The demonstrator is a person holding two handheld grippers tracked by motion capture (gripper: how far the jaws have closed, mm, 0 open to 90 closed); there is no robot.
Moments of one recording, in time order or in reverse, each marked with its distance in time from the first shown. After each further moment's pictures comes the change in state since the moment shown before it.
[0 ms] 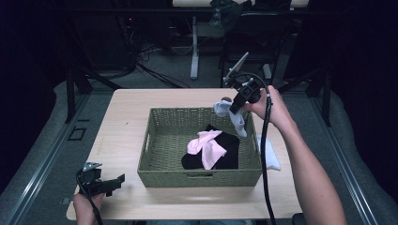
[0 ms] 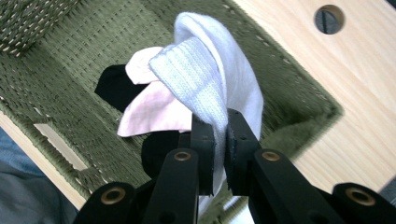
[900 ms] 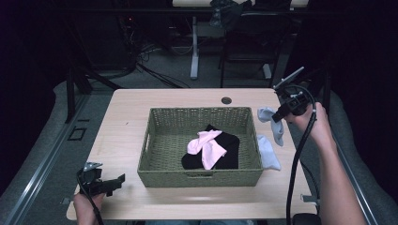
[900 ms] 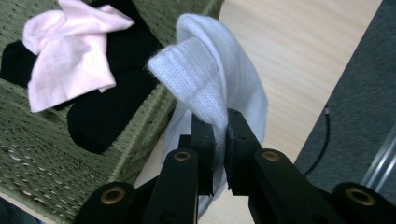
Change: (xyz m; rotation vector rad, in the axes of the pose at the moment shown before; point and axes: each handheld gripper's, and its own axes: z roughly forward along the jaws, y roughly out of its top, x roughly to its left) left arm -0.001 0.000 0.000 -0.008 0.014 -0.001; right arm -0.085 -0.108 0.005 -0.003 -0.077 0.289
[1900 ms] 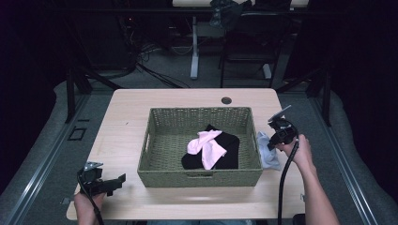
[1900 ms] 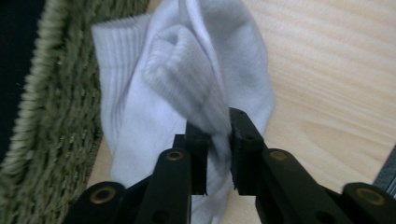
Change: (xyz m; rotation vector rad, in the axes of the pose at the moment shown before) left arm -0.001 0.001 0.001 0.001 -0.010 0.006; right arm -0.023 -0.048 0.138 0.126 0.036 0.142
